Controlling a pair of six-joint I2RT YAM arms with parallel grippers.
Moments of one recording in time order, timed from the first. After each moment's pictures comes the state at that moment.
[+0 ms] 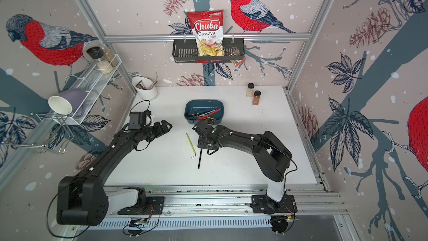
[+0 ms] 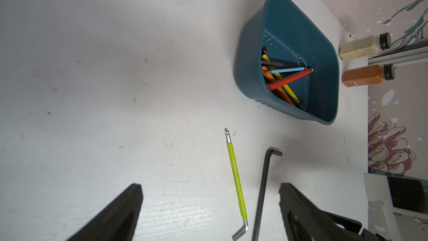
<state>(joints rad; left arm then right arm) -0.05 1.25 0.81 -0.44 0.34 -0.50 0.98 1.84 1.28 -0.57 0.08 0.92</state>
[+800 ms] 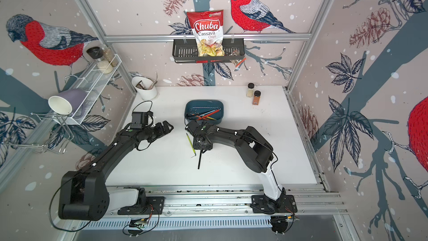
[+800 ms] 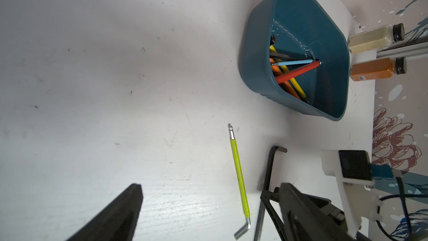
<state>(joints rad) -0.06 1.28 0.81 -0.44 0.35 -0.50 1.00 2.08 1.50 -0.71 0.08 0.89</state>
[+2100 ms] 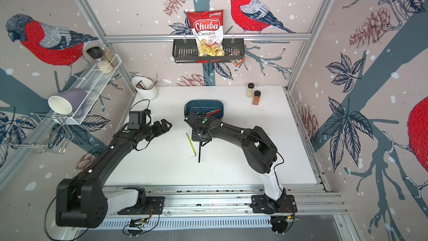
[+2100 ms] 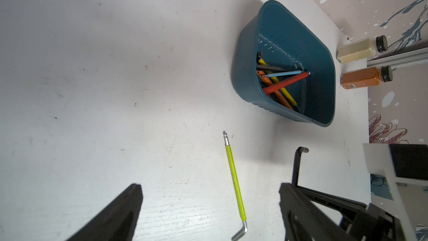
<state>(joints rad) -0.06 1.22 0.82 -0.44 0.32 -0.50 0.96 1.99 1.59 -0.76 0.13 0.84</state>
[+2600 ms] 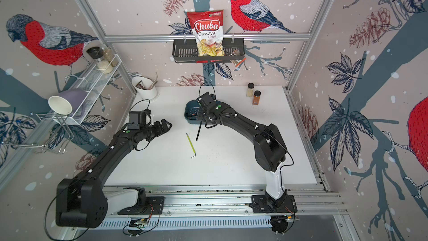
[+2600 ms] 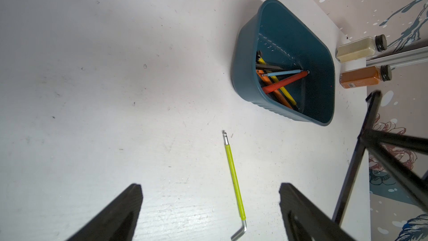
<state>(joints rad) -0.06 1.23 0.82 -0.44 0.32 -0.50 0.78 1.94 1.66 -0.56 0.03 0.90</state>
